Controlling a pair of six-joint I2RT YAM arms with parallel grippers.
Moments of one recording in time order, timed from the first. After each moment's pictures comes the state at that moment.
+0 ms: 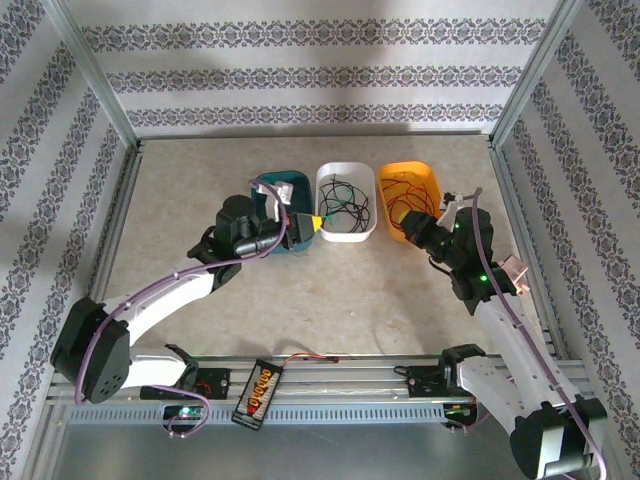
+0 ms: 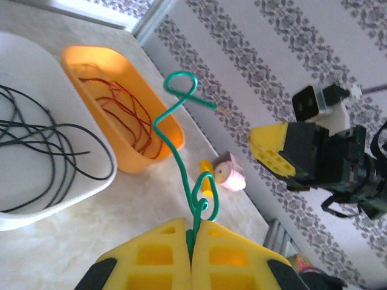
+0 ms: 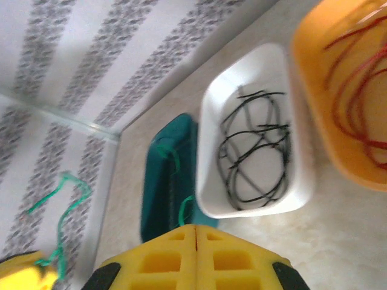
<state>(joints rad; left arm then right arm) -0.54 1.28 0.80 0.26 0.49 -0.65 0.16 0.86 0.65 -0.18 -0.33 0.83</state>
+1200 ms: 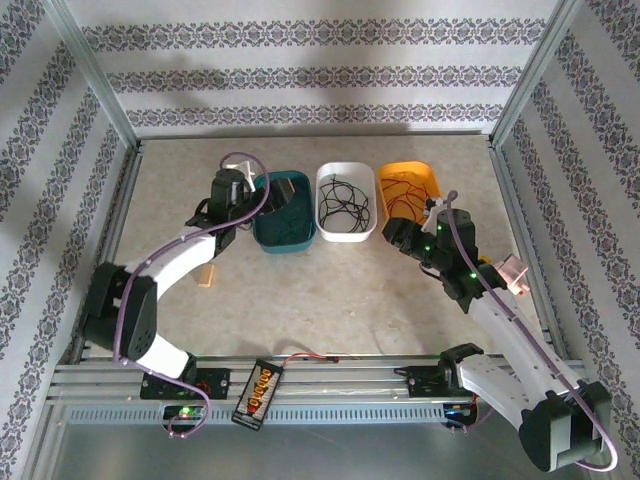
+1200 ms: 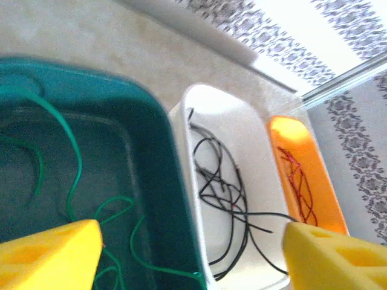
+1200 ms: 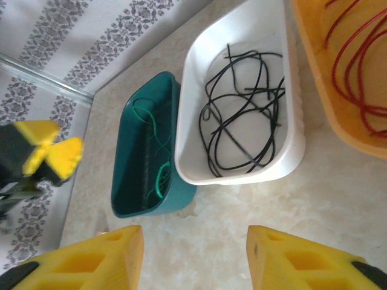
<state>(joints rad) -0.32 1.49 0.95 0.14 0.20 -0.67 0.26 0.90 0.65 -0.23 -0.28 0.75</state>
